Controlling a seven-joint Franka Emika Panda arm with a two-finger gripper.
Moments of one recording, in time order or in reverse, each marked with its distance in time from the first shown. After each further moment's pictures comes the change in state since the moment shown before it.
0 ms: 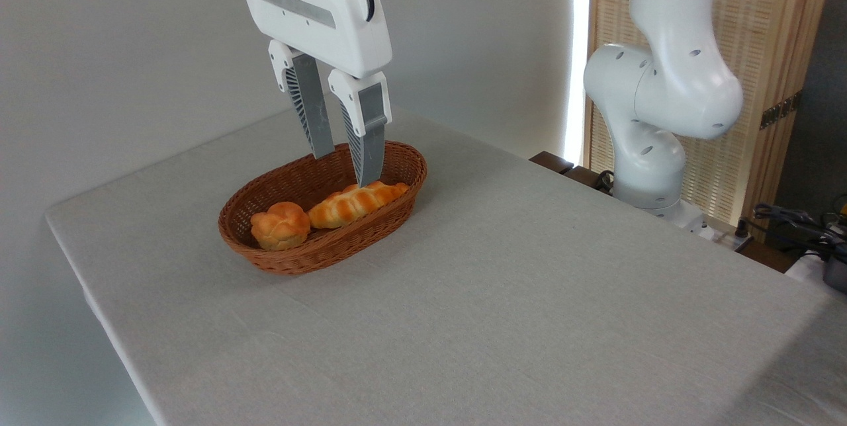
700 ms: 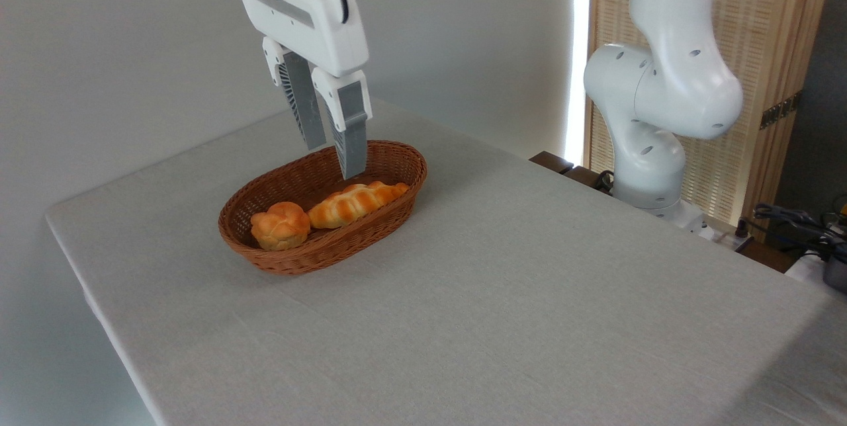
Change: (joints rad) arm -0.003 0.003 -0.073 -0.016 -0.010 -0.001 0.000
